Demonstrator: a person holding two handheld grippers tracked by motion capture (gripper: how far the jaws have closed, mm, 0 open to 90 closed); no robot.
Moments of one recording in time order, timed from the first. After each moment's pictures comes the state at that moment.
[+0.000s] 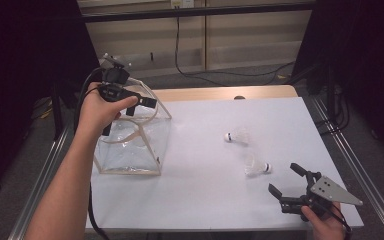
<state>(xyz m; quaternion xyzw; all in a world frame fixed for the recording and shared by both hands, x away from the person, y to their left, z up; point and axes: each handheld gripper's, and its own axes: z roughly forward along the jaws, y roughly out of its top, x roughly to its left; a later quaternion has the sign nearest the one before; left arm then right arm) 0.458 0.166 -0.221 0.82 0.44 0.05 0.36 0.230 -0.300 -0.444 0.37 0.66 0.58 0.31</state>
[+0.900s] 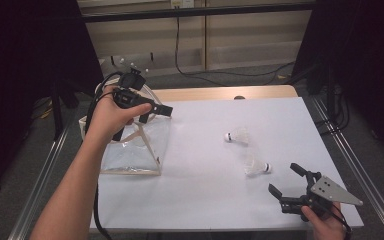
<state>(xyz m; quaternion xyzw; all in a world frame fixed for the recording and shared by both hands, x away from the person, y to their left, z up) 0.441 0.134 -0.223 0.84 0.38 0.02 0.37 0.230 -0.301 -0.444 0.37 0.66 0.58 0.31</state>
